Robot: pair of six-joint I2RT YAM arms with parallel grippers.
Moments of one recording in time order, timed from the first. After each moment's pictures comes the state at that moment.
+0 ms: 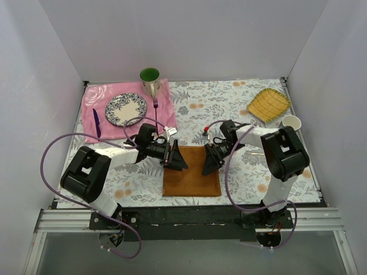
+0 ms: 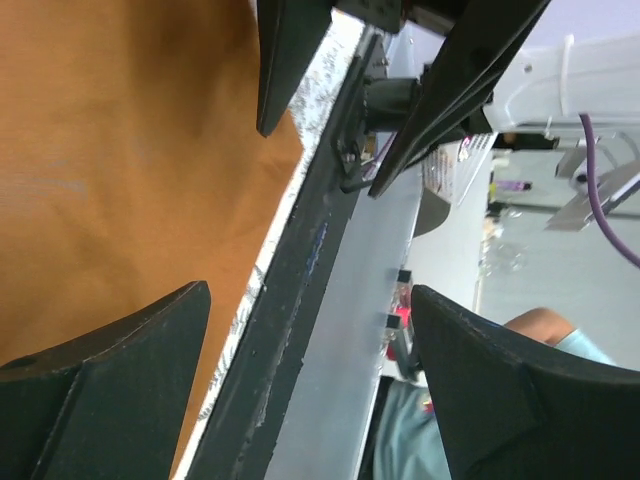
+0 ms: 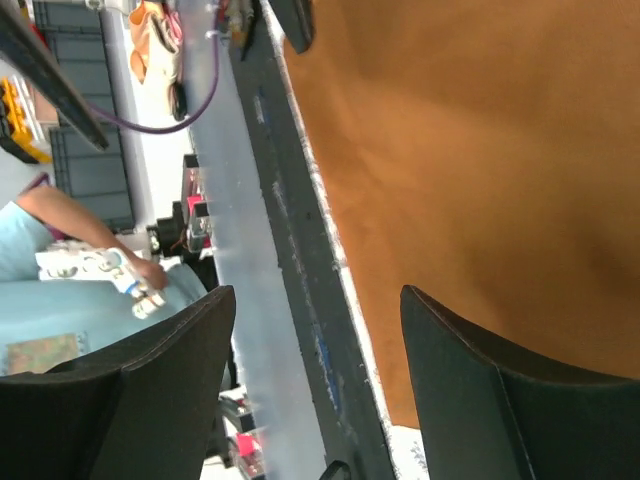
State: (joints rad) left arm -0.48 1.55 0.70 0.09 1.08 -0.59; right arm 0.44 1.79 1.00 -0.74 -1.20 -0.25
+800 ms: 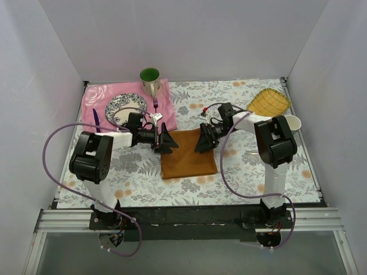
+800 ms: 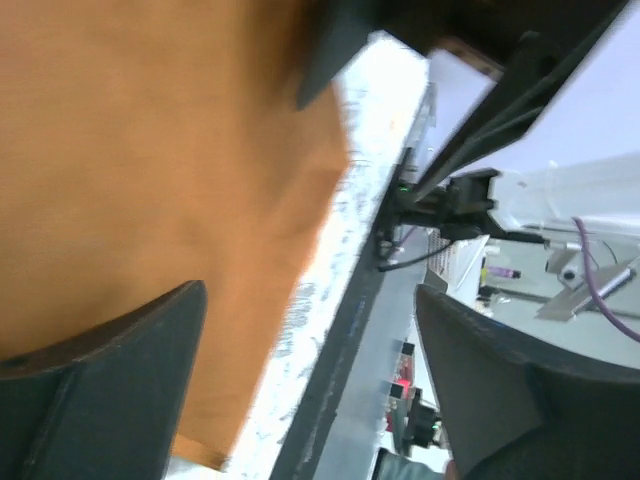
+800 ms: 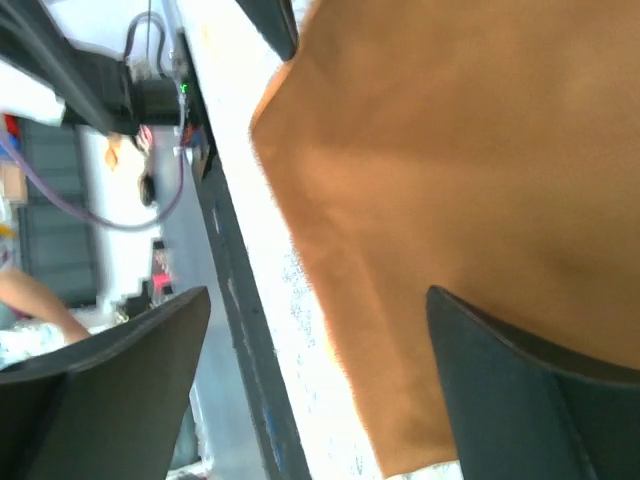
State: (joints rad) left arm -0.25 1.82 0.89 0.04 1.09 -0.51; right arm 0.38 2.06 1.31 -0.61 -1.13 -0.10
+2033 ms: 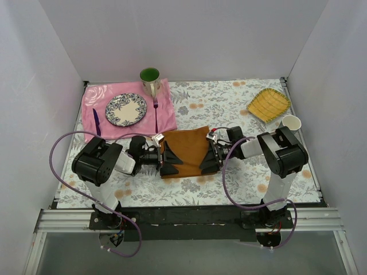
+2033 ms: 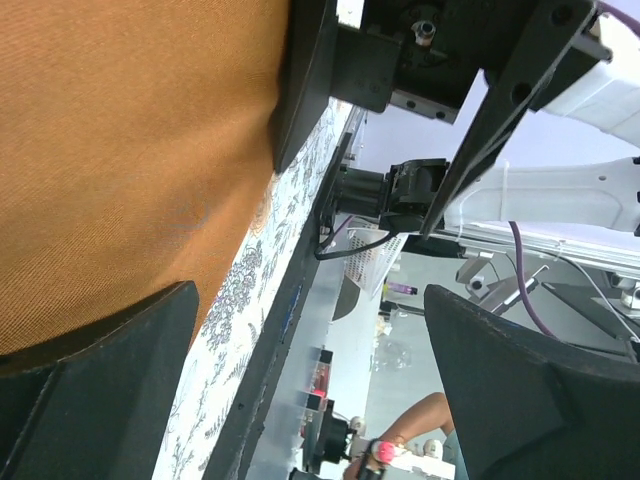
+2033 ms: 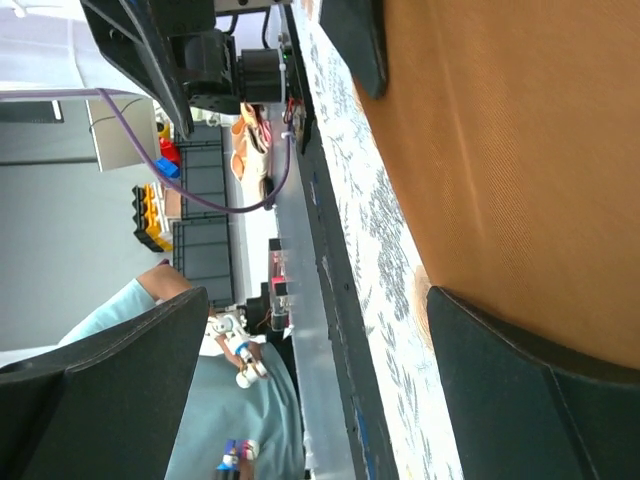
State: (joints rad) left arm -0.37 1.78 0.43 0.83 1.03 -1.09; right arm 0.39 1.86 0.68 0.26 -1.35 0.54
